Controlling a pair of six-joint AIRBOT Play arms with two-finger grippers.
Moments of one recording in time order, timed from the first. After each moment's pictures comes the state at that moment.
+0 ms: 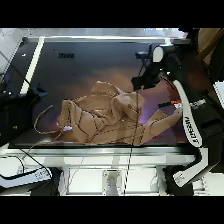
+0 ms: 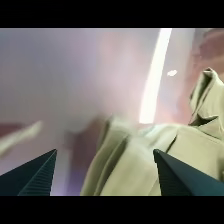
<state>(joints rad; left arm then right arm) 0.48 -1.36 1.05 0.73 -0.96 -1.04 0.27 -1.73 1.93 -1.46 1.58 1.61</state>
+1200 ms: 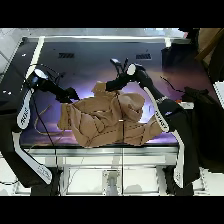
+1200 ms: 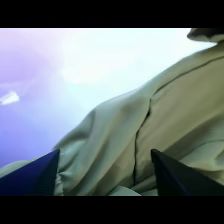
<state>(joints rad) 0.11 -1.91 1.60 0.97 -1.44 -1.23 0.39 -2.17 2.10 -1.05 1.15 1.34</state>
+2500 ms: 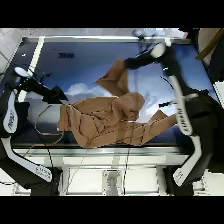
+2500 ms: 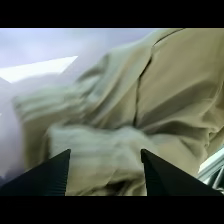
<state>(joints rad) 0.27 -1.79 1.54 0.96 -1.58 -1.23 0.19 -1.86 2.10 -1.17 1.15 1.33</state>
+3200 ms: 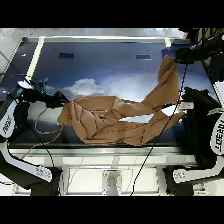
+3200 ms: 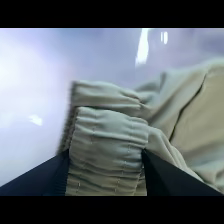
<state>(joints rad) 0.30 -1.72 1.29 0.87 -1.18 -1.19 -0.10 -1.53 2.01 -1.31 1.50 1.39</state>
